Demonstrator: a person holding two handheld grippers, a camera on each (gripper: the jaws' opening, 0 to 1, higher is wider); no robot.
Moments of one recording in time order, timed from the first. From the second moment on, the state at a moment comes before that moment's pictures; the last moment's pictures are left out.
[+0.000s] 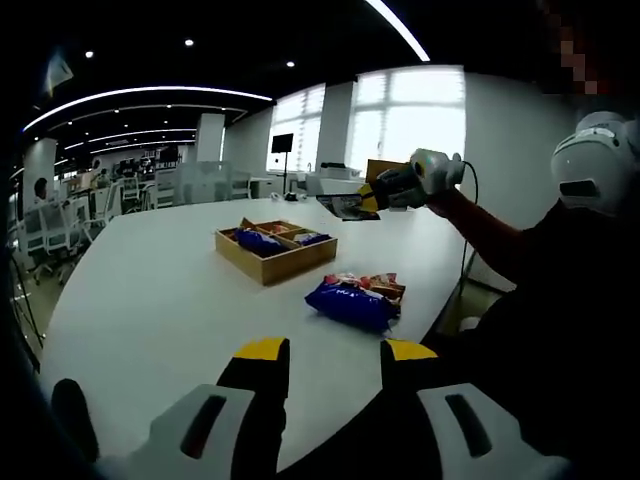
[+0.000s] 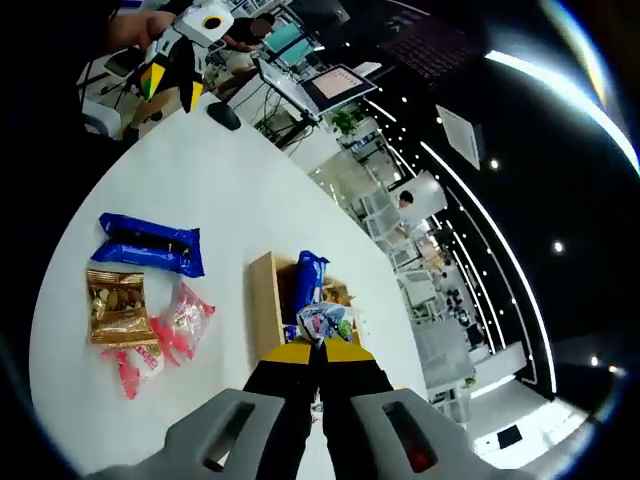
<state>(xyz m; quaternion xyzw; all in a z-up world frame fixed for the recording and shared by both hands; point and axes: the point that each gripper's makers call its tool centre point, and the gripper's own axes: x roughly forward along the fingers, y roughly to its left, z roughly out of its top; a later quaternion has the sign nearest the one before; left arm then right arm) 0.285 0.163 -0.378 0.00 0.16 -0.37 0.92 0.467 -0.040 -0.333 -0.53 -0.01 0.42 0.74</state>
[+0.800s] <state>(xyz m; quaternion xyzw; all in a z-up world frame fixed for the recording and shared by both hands) 0.278 0.169 -0.374 0.00 0.16 -0.36 0.92 0.529 -0.014 -0.373 -0.59 0.05 0.44 0.67</state>
